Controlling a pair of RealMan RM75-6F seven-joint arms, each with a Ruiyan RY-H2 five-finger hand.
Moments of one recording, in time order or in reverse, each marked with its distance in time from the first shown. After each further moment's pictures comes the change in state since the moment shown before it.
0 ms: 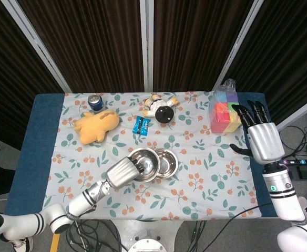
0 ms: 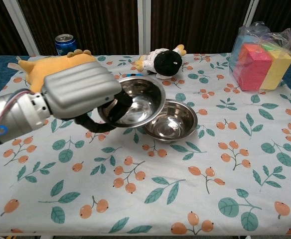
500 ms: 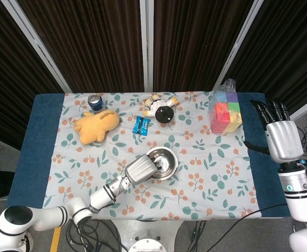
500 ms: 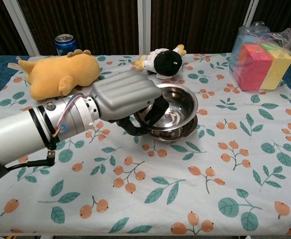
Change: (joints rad) left arm -0.127 -0.178 -0.036 0.182 -0.063 -0.069 -0.090; right arm -0.040 0.060 0.014 0.039 0.005 0.006 0.112
